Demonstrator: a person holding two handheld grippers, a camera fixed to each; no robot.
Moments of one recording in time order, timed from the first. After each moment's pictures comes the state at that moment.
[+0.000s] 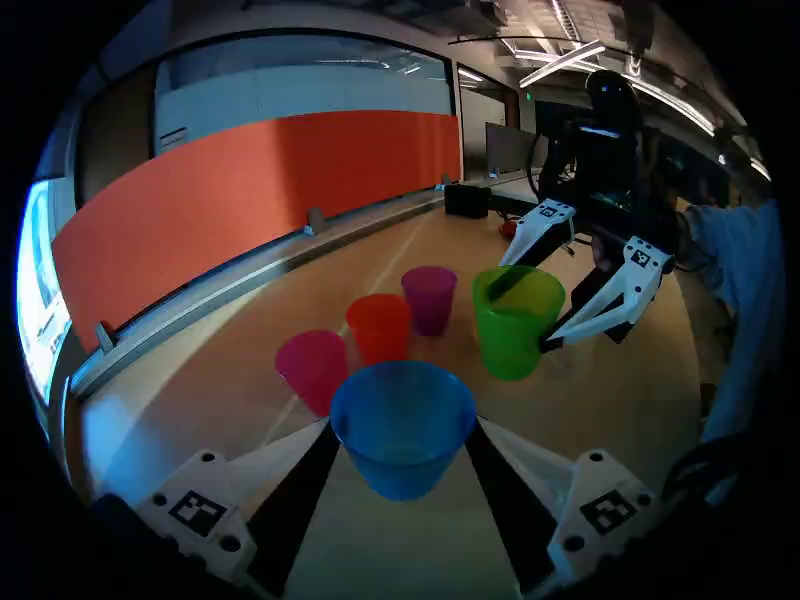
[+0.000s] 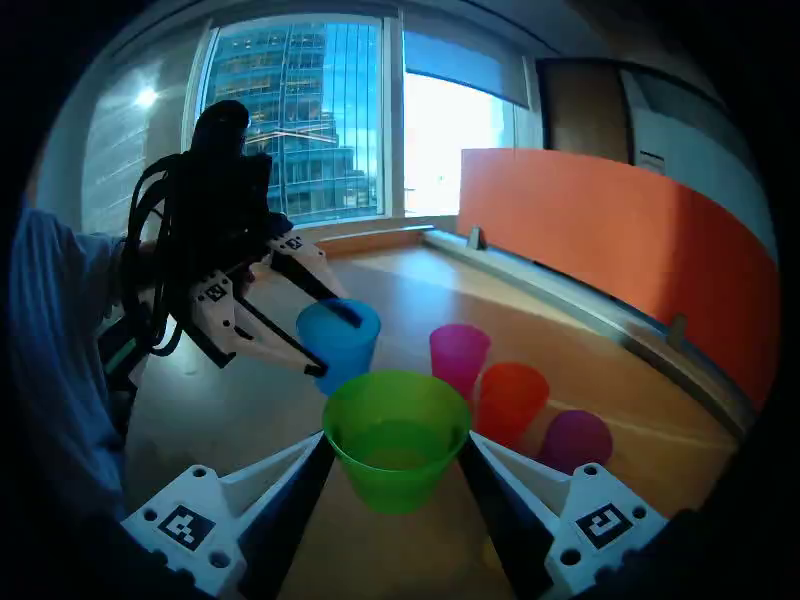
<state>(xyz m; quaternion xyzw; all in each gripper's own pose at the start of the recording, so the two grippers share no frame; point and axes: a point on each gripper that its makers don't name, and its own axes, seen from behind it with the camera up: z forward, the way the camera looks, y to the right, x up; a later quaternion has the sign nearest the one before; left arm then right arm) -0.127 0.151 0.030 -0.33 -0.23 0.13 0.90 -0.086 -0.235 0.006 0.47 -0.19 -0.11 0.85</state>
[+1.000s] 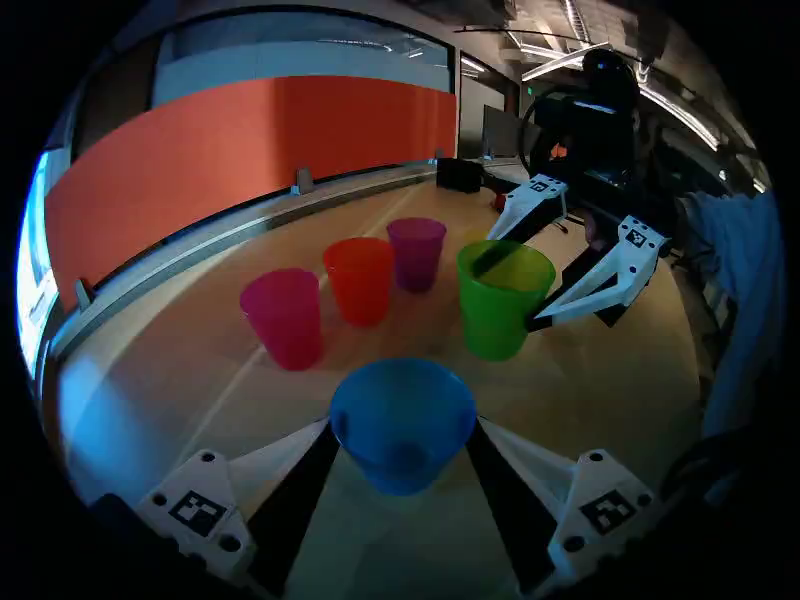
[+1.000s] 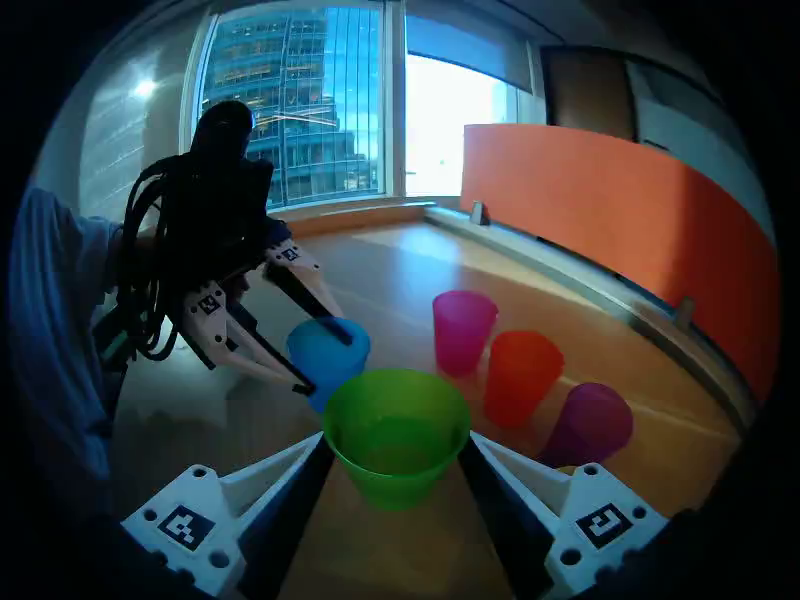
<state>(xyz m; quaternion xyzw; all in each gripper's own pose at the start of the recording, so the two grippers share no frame) -0.181 0.154 0.016 -0.35 -0.27 0.11 0.89 -0.123 -0.239 0.010 0.47 -0.21 -0.13 0.85</state>
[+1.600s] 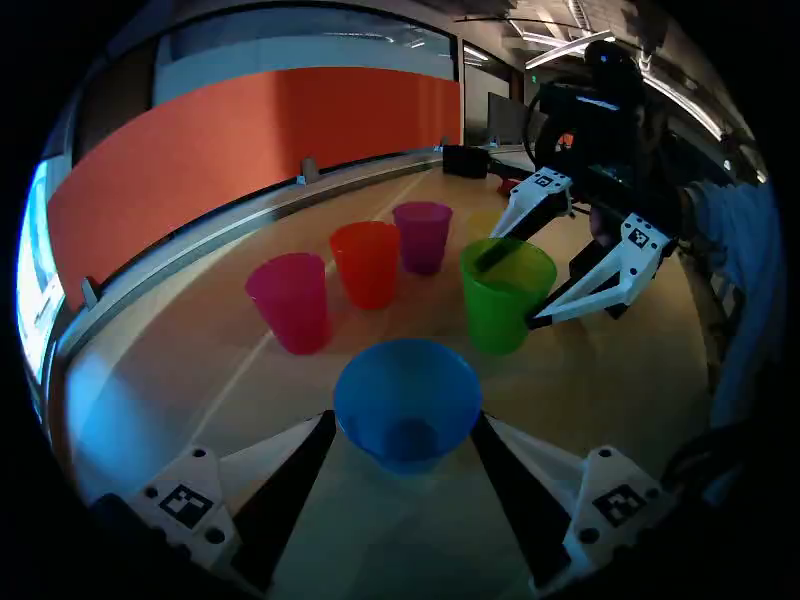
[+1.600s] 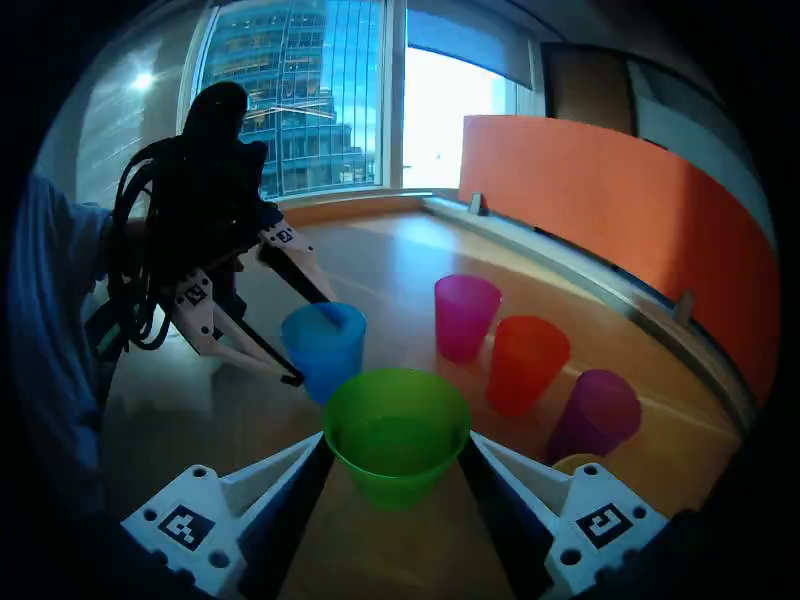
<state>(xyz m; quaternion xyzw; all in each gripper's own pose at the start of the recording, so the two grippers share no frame) -0.190 0.146 0.012 -0.33 -0.28 0.13 0.89 -0.142 -0.239 0.009 0.46 -0.22 -0.14 0.85</state>
